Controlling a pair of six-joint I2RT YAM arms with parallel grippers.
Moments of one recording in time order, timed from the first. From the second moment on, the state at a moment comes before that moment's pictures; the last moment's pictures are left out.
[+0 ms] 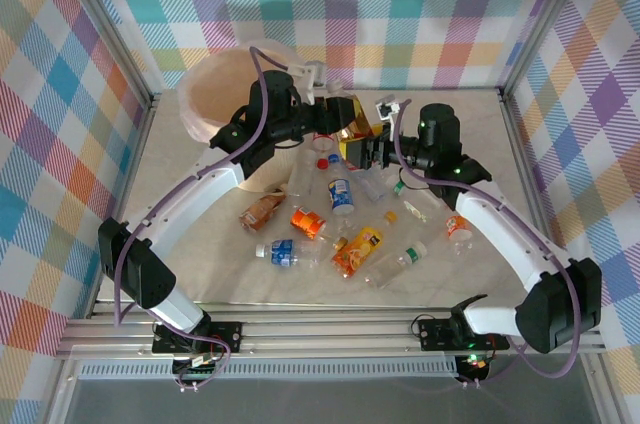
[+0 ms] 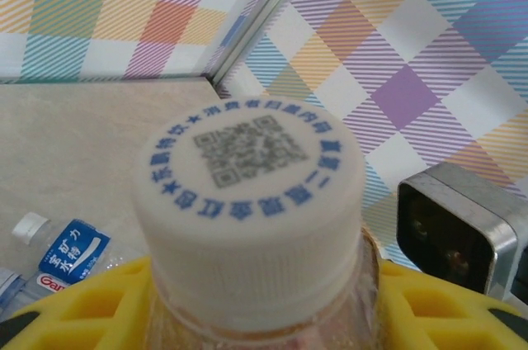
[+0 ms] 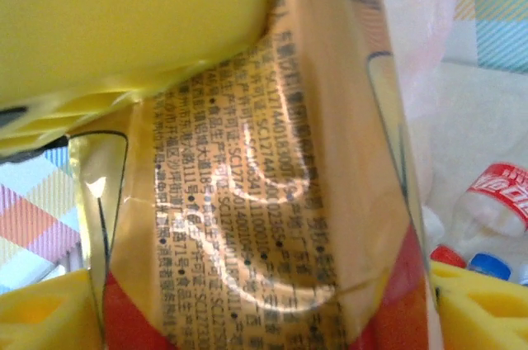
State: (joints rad) left arm -0.63 1.59 1.59 -0.25 0.30 -0.55; right arm 0.43 1.28 1.10 -0.12 -0.63 0.28
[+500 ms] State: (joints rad) left arm -0.53 1.56 1.71 -0.33 0.08 -0.40; right arm 0.43 1.02 1.10 -0.51 -0.19 0.34
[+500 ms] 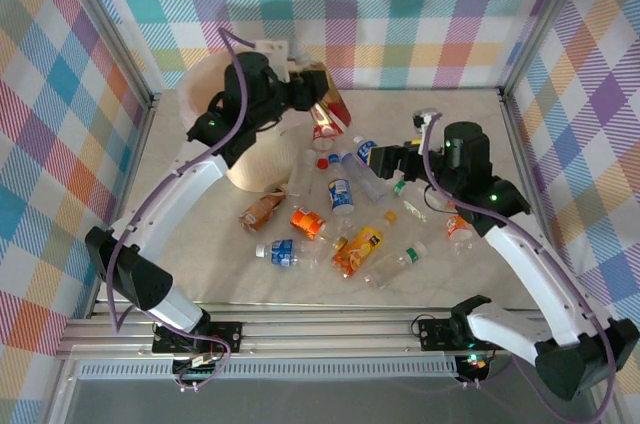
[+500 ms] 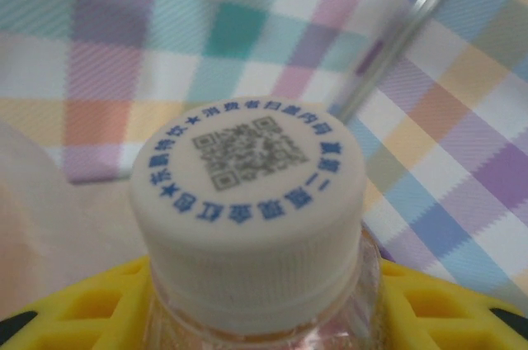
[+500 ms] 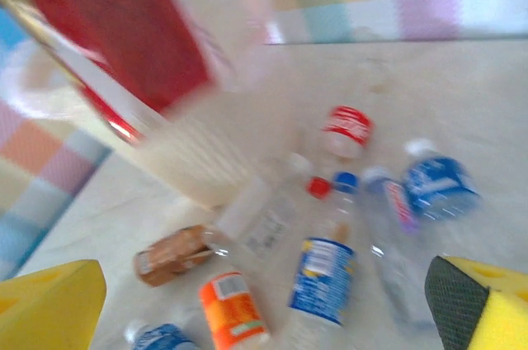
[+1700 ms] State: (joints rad) left arm -0.22 1.83 1.96 -0.69 -0.05 -0.11; right arm -0.06 1.03 0.94 -1.02 0.16 0.66
